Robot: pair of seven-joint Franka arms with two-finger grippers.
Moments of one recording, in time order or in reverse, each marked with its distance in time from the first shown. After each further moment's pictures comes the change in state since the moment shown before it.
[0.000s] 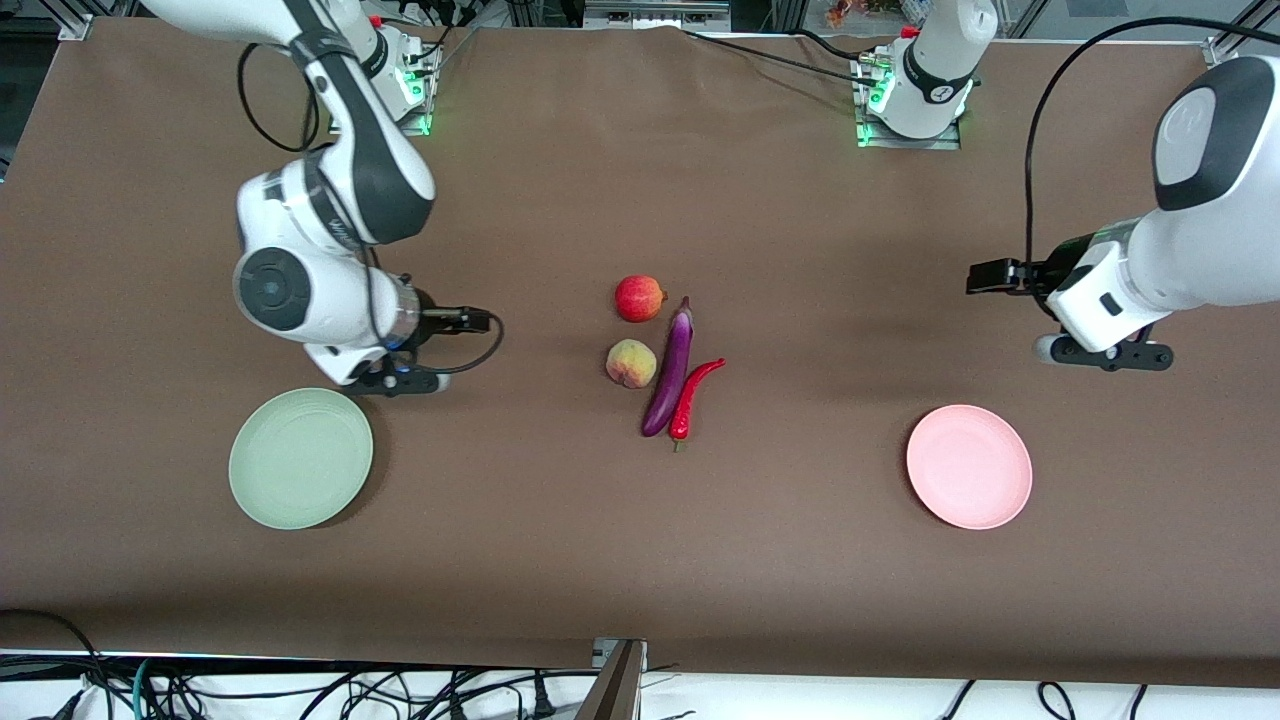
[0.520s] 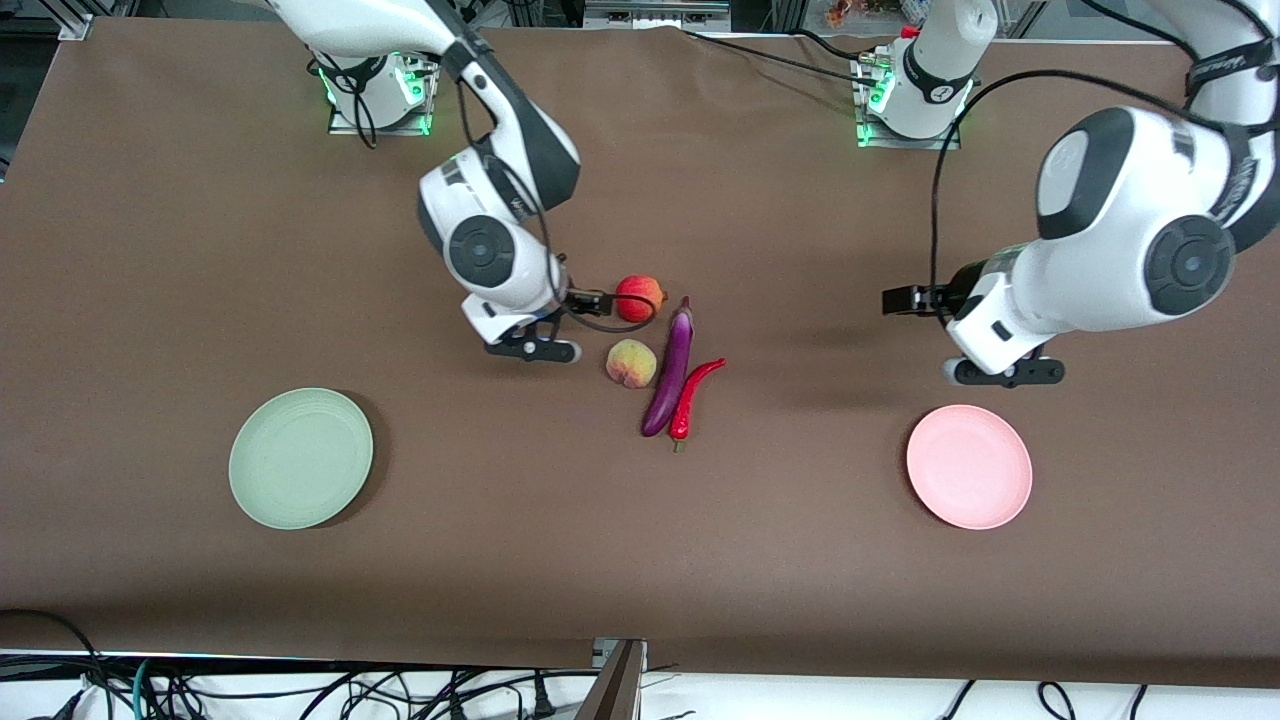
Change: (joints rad) left arm -0.096 0.049 -0.018 -0.085 -0.078 0.180 -0.167; right arm 0.250 0.123 0.002 -0.010 0.008 0.225 0.367
